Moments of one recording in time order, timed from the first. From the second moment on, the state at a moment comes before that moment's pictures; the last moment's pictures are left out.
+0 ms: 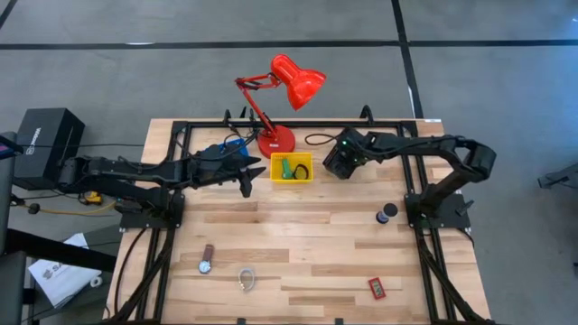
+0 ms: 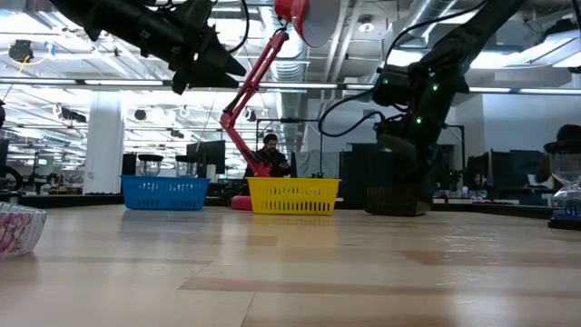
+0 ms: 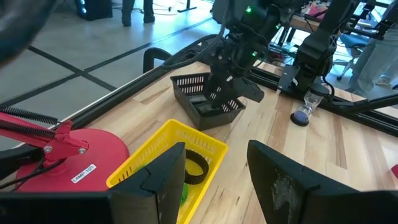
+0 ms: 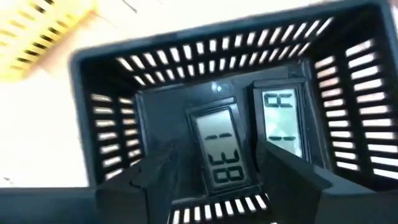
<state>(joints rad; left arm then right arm) 0.11 1.06 0.59 0.17 -0.30 -0.27 -0.52 1.54 0.82 -0.43 0.10 0.24</state>
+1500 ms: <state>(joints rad) 0.13 1.06 0.59 0.21 -0.31 -0.27 -0.21 1.30 0.89 -0.70 0.18 0.29</state>
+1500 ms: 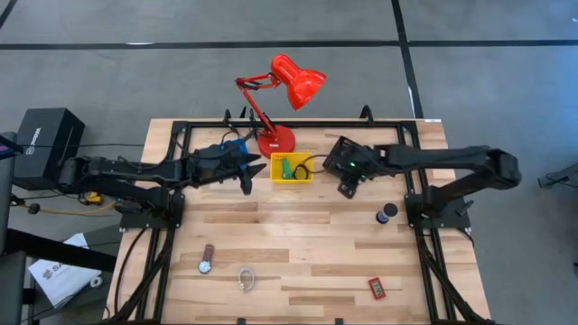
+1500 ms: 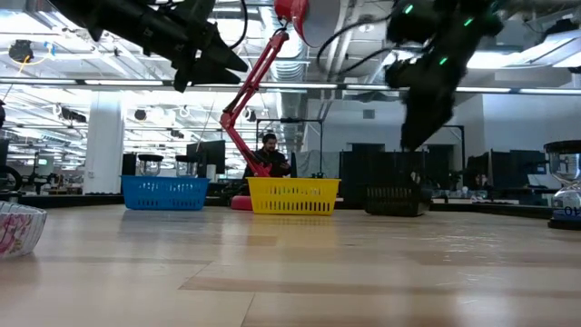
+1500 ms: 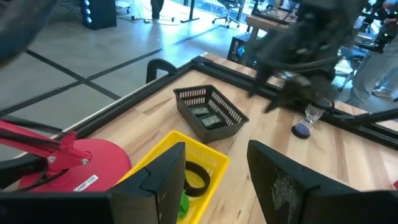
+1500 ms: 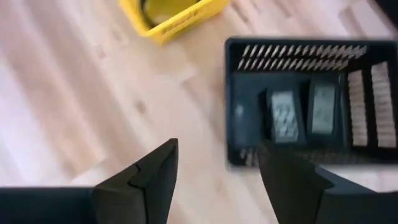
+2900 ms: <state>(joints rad) 0.16 1.06 0.59 0.28 -0.31 -0.27 0.18 1.31 0.89 -1.31 0.00 0.83</state>
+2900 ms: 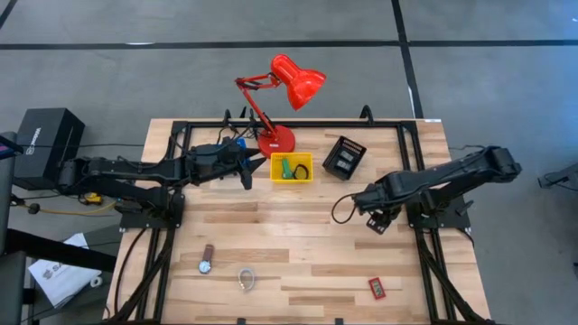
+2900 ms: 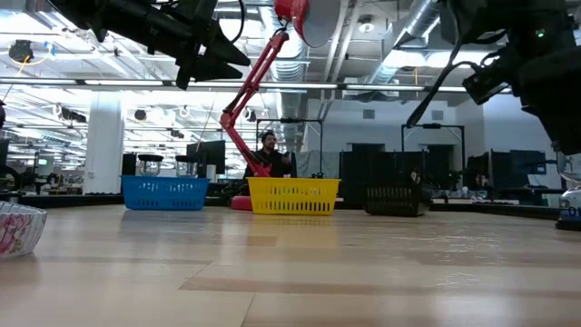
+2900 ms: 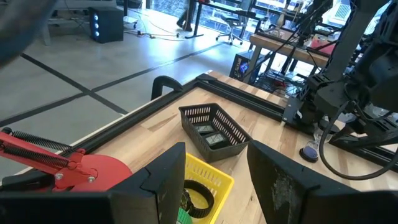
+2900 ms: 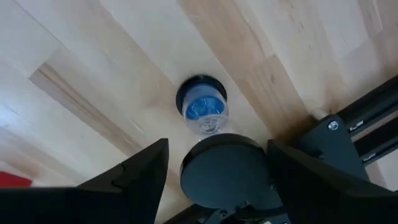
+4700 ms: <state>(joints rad) 0.16 1.06 0.59 0.30 -0.31 -0.27 0.26 1.30 0.86 -1.15 -0.01 1.03</state>
